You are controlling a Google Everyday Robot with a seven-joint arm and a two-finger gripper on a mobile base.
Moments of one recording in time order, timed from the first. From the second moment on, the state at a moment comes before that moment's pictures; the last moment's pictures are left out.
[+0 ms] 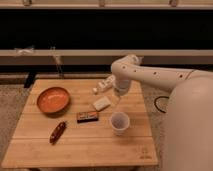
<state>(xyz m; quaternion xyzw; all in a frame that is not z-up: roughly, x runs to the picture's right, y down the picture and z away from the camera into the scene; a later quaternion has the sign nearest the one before) 0.085 0.061 0.824 -0.30 0.09 0.33 0.89</state>
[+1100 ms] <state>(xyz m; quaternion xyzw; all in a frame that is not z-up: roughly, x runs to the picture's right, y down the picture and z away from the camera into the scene) 0.054 0.051 0.853 -0.27 0.07 0.11 0.96</state>
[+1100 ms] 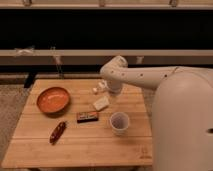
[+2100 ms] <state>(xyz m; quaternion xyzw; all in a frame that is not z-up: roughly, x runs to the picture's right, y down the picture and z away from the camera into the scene) 0.016 0.077 0.909 -0.34 0.02 -0.03 0.94</state>
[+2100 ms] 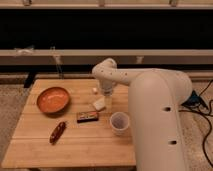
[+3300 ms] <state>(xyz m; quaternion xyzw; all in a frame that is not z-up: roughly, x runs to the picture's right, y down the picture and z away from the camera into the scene) -0.017 0.104 0.930 -0.34 0.01 -0.08 0.94</state>
